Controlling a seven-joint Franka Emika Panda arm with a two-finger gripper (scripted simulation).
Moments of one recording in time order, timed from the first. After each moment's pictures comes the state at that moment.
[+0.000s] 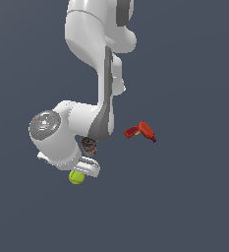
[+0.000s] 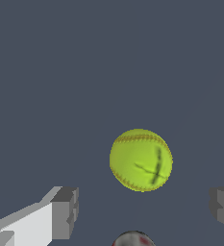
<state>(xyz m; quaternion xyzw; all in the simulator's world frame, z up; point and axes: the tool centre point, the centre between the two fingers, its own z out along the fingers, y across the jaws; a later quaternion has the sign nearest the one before) 0.123 -0.149 0.106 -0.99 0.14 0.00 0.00</state>
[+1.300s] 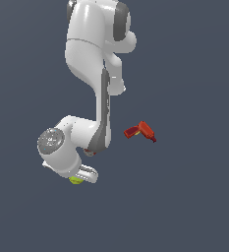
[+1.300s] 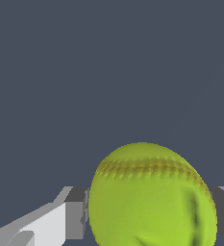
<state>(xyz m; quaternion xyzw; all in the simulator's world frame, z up) 0.126 -0.162 0.041 -0.99 0.14 0.00 0.00</state>
